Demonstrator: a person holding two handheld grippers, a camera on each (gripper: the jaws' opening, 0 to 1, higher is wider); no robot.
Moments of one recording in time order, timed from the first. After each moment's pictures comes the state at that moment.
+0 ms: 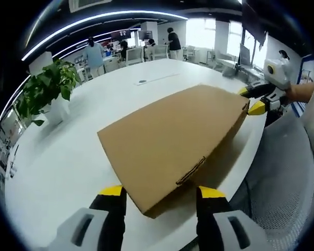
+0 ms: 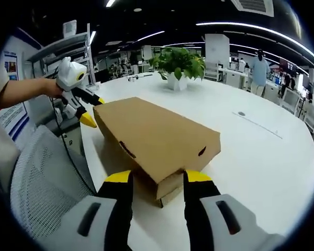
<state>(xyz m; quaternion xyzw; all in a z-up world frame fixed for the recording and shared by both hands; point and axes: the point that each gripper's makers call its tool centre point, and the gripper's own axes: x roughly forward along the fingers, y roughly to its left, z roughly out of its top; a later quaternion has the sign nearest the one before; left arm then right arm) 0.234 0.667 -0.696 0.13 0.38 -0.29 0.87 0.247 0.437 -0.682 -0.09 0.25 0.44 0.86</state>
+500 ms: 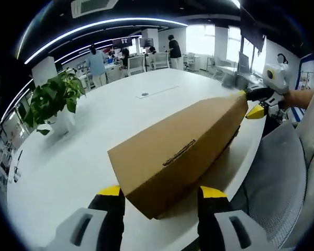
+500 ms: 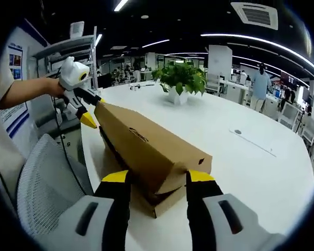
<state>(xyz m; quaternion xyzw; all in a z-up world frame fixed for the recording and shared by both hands) 0.244 0.664 -0.654 0.13 0.35 -0.28 0.88 0.259 0.440 -0.641 -0.11 0.21 0.44 0.87</state>
